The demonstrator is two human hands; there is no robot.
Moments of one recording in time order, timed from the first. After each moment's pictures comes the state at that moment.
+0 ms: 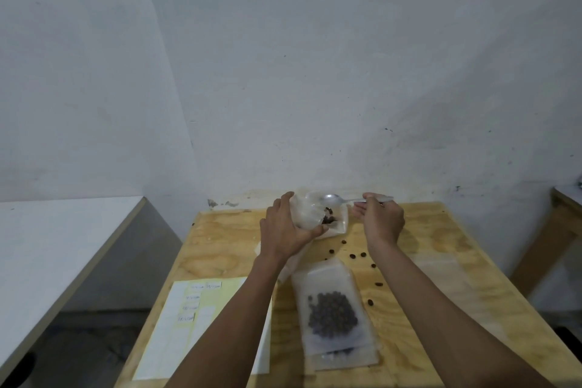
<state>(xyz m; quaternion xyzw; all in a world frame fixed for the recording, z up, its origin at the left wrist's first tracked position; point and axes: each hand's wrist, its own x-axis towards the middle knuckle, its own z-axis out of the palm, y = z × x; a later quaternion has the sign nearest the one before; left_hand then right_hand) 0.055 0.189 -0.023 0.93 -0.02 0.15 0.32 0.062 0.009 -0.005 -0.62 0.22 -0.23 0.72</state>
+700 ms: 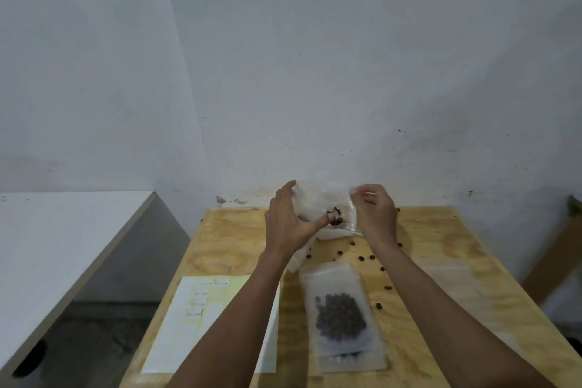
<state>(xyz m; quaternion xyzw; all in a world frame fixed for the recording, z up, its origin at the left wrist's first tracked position) 0.061 0.197 -0.021 0.88 -0.03 0.21 0.41 0.062 0.022 0.001 -0.77 0.09 -0.19 0.59</state>
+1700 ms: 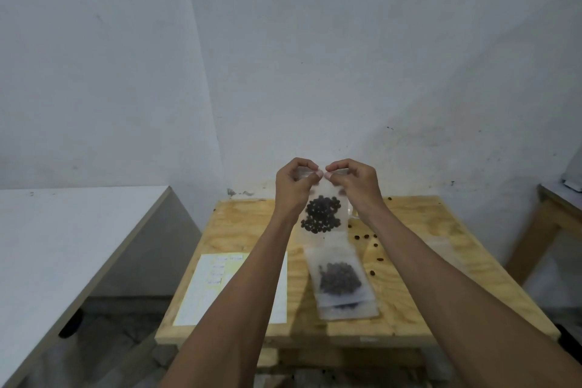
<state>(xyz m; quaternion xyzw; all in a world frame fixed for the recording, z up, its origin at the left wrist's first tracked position) 0.013 0.192 0.051 0.67 -0.09 0.18 0.71 0.009 0.044 0.063 -0.74 -0.05 -0.13 0.65</state>
